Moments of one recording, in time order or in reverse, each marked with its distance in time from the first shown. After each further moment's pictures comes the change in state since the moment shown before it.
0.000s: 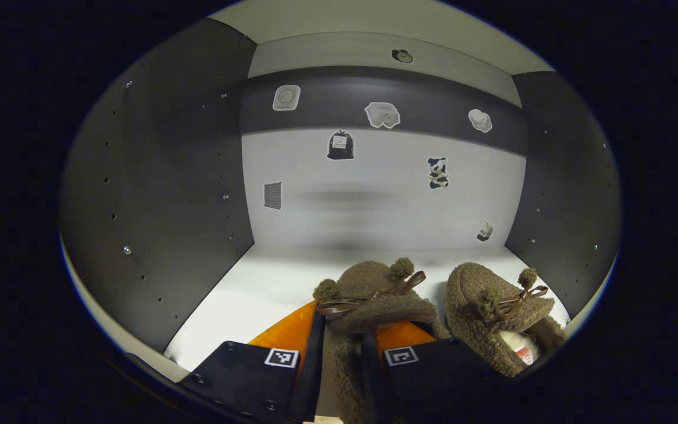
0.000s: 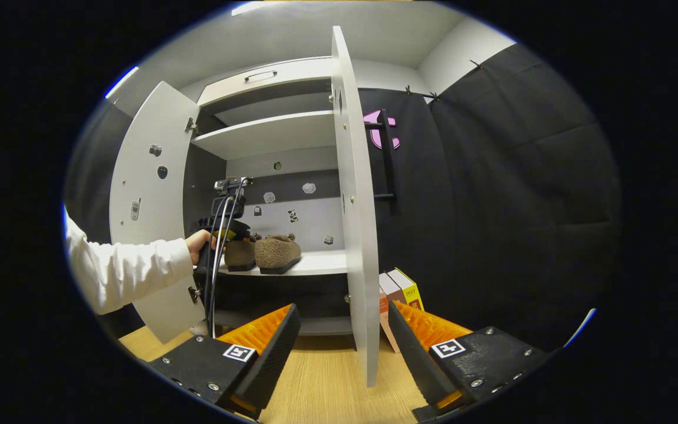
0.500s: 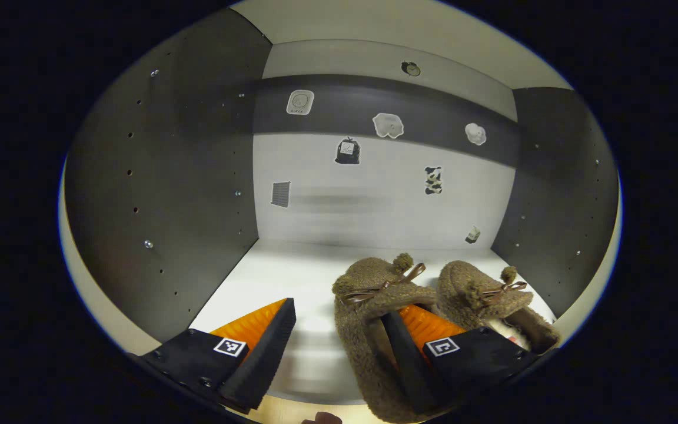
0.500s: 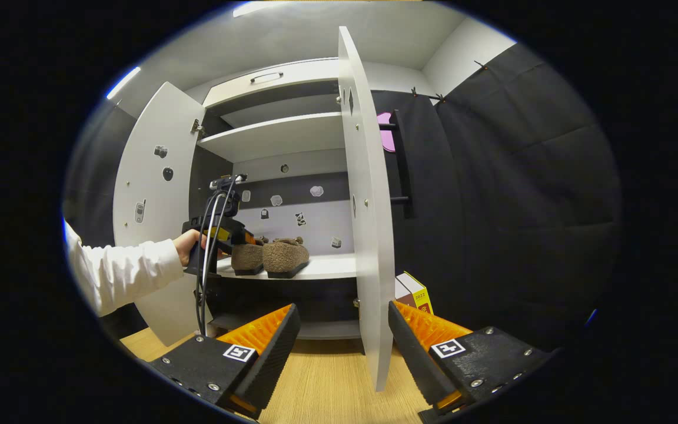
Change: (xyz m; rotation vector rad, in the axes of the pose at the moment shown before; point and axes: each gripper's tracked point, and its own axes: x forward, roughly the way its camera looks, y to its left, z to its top) left arm -0.038 0.003 0.006 -0.080 -0.010 -0.101; right arm 0.008 0.015 0.002 -0.001 -0.015 0.034
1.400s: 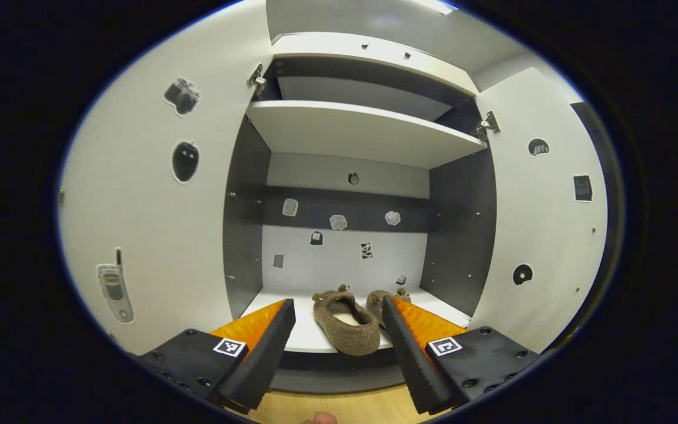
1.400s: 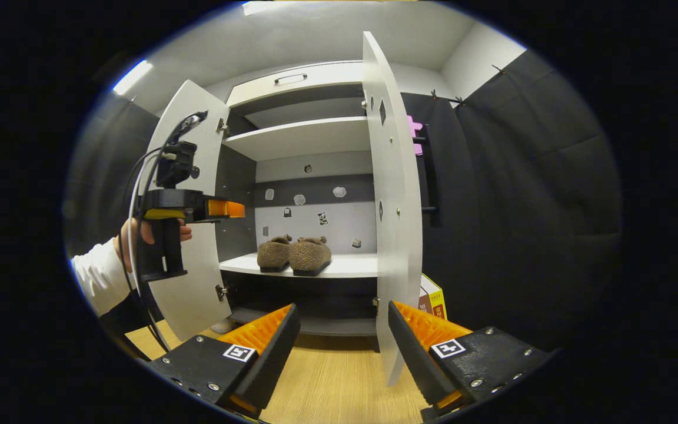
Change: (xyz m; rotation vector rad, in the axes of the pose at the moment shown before) left arm -0.239 -0.019 0.032 0.083 -0.413 -0.096; right arm -0.024 0.033 0.011 -0.025 0.007 0.093
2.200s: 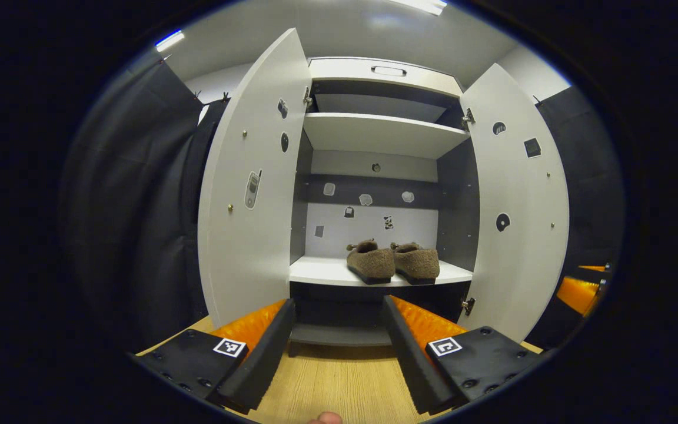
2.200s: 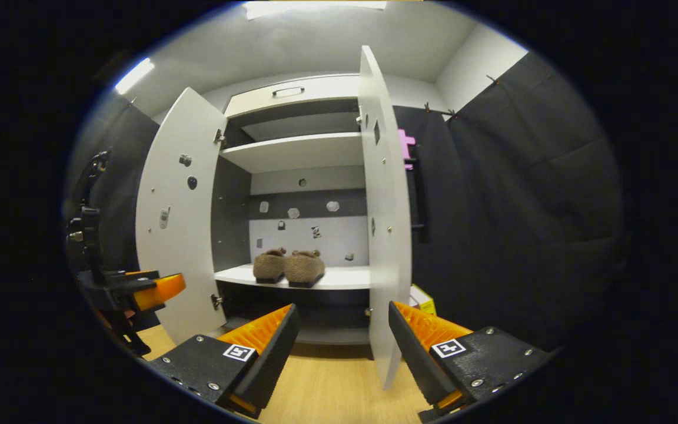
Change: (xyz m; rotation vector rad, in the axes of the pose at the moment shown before) left arm -0.154 0.017 -0.095 0.013 -0.008 0.161; right arm -0.011 -0.025 0.030 -0.031 -0.097 -0.089
